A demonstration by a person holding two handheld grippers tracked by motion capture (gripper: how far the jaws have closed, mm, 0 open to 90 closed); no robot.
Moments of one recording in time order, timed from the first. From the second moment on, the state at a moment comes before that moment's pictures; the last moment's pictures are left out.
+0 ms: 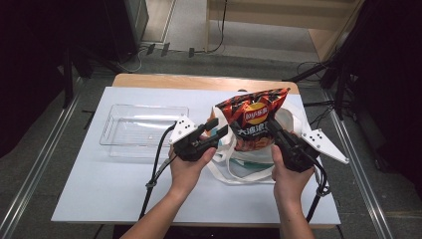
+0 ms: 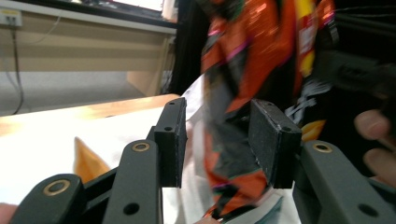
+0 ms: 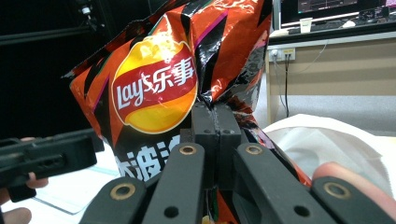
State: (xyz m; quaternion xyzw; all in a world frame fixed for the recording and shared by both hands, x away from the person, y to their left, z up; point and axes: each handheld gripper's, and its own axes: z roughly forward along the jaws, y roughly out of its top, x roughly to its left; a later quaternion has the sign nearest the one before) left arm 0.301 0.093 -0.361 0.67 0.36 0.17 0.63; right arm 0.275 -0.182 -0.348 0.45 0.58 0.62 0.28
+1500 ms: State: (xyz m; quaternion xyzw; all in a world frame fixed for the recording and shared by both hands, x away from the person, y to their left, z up) left arm 0.302 0.105 -0.332 0.67 0.36 0.17 0.63; right arm 0.258 -0.149 -0.360 0.41 0.62 0.62 0.27
